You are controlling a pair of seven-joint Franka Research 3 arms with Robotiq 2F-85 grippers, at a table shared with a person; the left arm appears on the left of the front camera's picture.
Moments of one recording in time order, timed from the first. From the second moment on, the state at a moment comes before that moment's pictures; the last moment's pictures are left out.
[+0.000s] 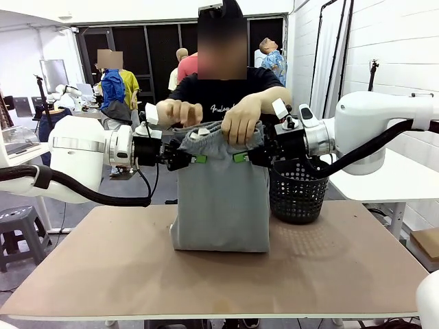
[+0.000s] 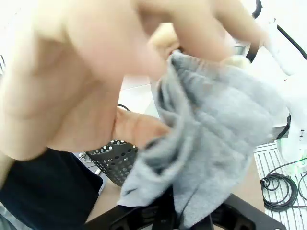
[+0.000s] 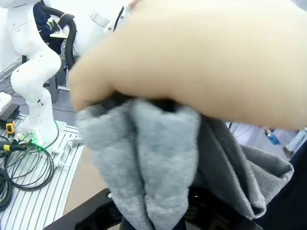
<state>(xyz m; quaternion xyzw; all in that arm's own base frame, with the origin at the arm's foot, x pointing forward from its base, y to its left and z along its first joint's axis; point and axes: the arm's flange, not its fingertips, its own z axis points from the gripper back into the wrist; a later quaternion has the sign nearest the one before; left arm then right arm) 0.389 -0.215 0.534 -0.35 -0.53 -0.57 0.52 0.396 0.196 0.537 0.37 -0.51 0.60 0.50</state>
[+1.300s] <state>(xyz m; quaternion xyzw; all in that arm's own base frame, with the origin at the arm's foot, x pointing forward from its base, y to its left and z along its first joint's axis) 0.388 -0.215 0.535 -0.35 -0.53 -0.57 0.52 0.396 0.196 0.537 0.37 -0.51 0.60 0.50</state>
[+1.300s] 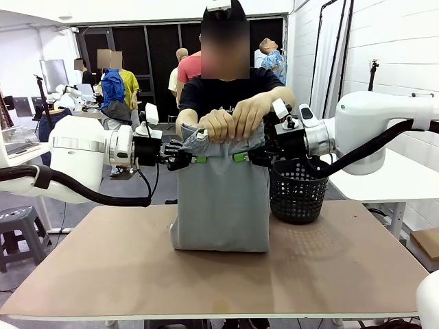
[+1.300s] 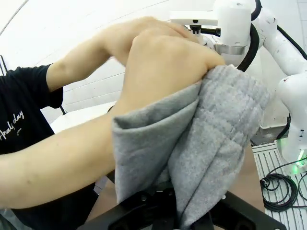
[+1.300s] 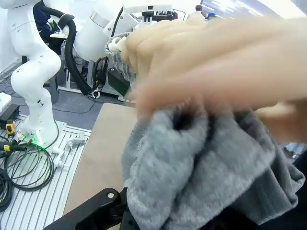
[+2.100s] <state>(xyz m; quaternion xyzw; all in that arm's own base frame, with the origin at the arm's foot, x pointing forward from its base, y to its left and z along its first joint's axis) 0.388 -0.215 0.535 -0.35 -0.53 -0.57 0.52 0.396 0.196 0.537 0.37 -0.51 0.60 0.50</state>
